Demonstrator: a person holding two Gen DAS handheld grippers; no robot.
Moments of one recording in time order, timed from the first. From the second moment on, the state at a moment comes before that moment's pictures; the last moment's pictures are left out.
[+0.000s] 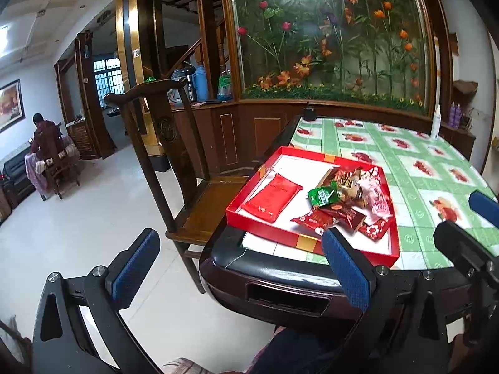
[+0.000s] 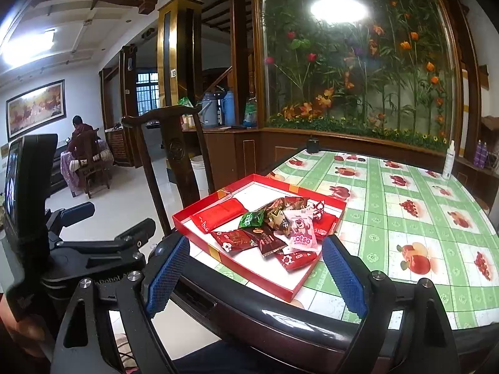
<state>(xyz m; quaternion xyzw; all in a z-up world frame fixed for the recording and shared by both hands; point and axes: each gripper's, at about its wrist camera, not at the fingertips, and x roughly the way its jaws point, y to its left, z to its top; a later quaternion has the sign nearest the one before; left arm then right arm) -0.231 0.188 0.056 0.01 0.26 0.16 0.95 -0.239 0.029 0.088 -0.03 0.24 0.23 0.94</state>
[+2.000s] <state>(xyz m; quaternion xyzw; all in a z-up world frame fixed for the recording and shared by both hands) -0.243 0.182 0.067 0.02 0.25 0.17 0.95 -0.233 0.015 0.077 0.00 0.24 0.19 0.95</state>
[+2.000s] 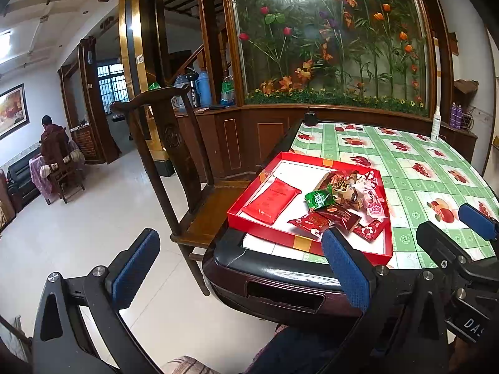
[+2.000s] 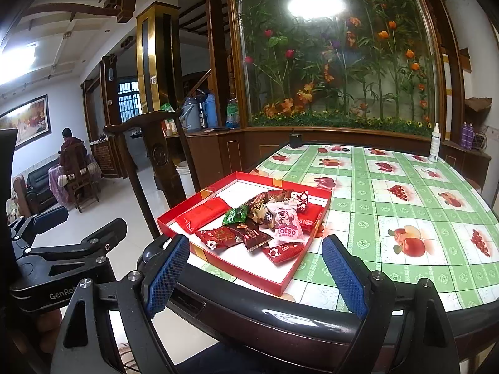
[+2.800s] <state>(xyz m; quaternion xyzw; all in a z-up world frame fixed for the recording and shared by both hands) -0.242 0.180 0.065 0.02 0.26 0.16 0.95 -0.234 0.018 0.076 0.00 0.24 0.19 0.95</state>
